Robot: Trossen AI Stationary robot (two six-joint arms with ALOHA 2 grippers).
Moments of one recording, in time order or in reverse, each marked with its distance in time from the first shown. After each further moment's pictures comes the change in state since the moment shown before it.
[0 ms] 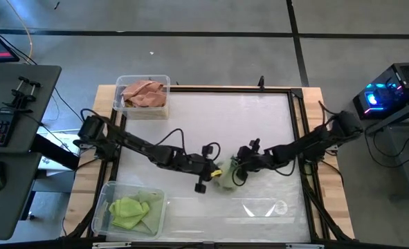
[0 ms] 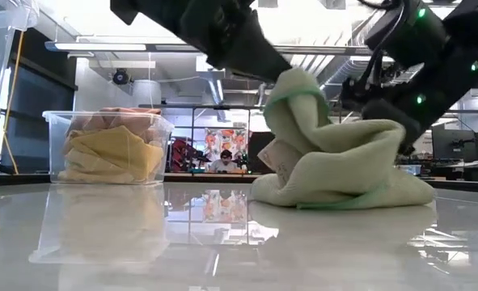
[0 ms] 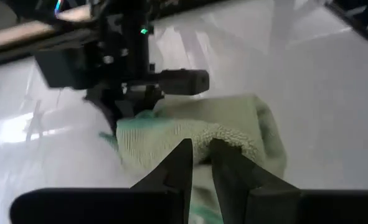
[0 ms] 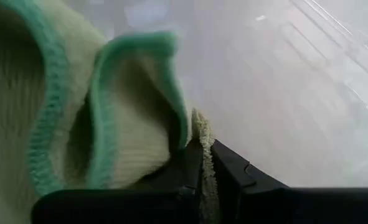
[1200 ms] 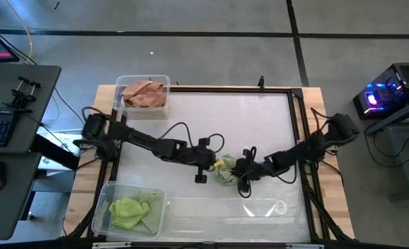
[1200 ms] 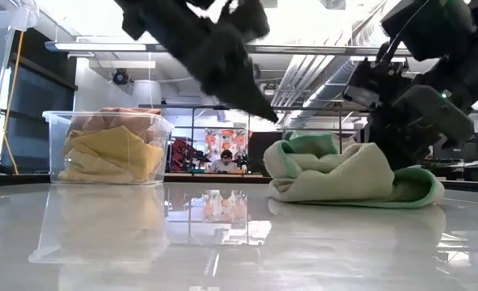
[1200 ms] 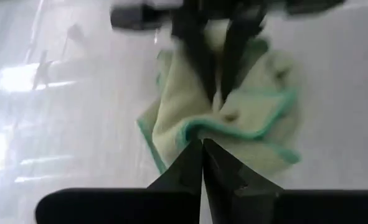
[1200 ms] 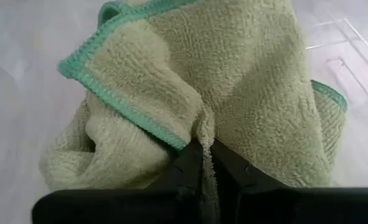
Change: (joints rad) left arm 0.080 0.014 0.000 -0.142 0.005 -0.063; right arm 0.102 0.079 0.003 0.176 -0.077 -0.144
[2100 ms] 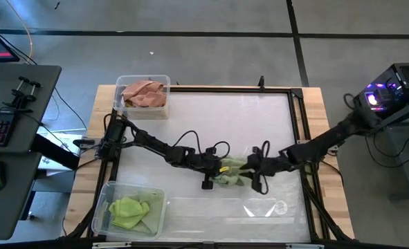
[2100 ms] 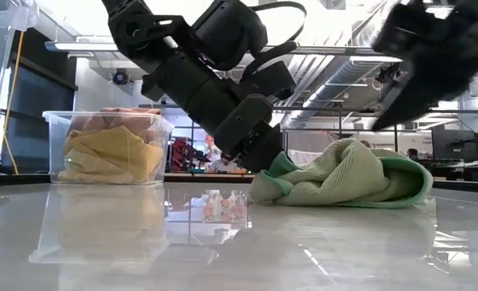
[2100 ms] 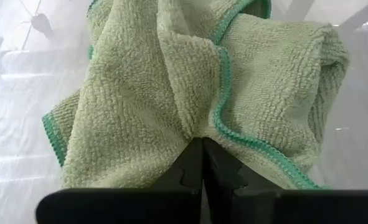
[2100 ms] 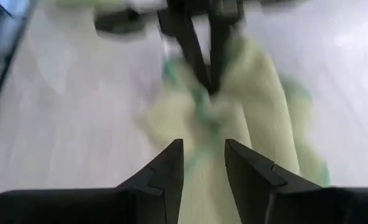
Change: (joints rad) left arm 0.019 0.265 0.005 0.234 0.123 -0.099; right arm 0.053 -0.384 -0.003 -0.309 -0.061 0.073
